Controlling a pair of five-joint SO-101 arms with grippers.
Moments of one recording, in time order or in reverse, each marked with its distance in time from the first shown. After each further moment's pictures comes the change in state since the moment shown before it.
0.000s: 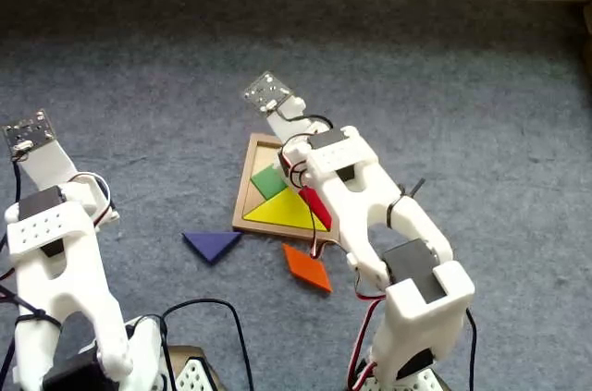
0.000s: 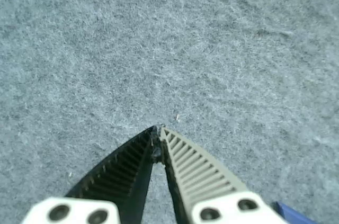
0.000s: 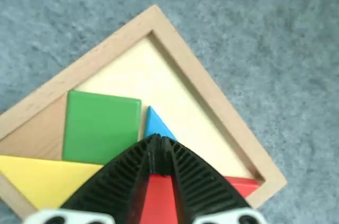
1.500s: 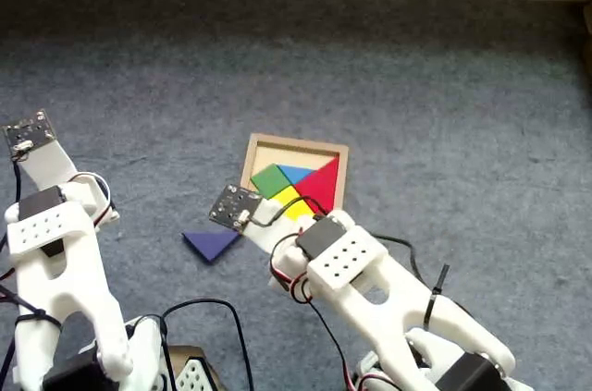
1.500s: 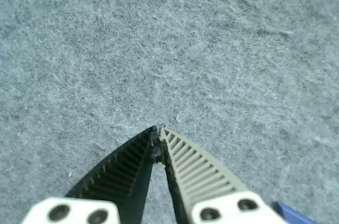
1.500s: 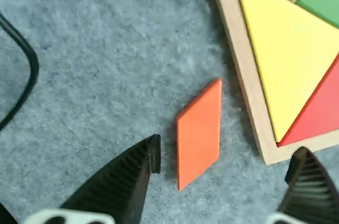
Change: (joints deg) left arm 0.0 0.0 0.0 0.0 0.0; right arm -18.2 -40.6 33.7 18.5 -1.9
